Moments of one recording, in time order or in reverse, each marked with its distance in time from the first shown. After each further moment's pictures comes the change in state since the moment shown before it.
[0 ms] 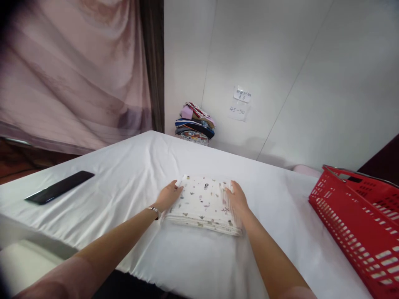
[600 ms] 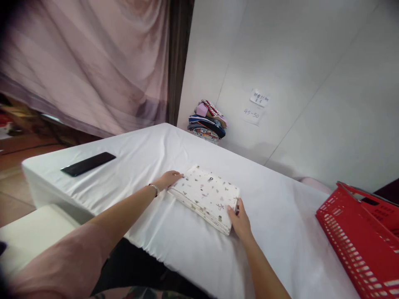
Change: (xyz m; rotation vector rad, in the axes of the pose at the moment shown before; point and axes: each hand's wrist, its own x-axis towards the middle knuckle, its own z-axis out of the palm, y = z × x) left_hand 0.020 -0.041 -0.038 -0.443 -0.088 -0.224; right_hand -0.086 0.010 0.010 0.083 0.039 -0.061
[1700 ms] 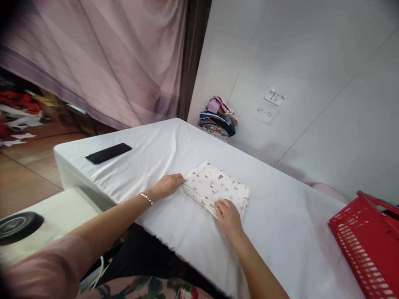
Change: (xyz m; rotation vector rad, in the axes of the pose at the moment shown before) left_hand -0.064 -0.033 -0.026 0.714 0.016 0.787; right_hand -0.021 -0.075 0.030 -0.243 -0.225 -0.600
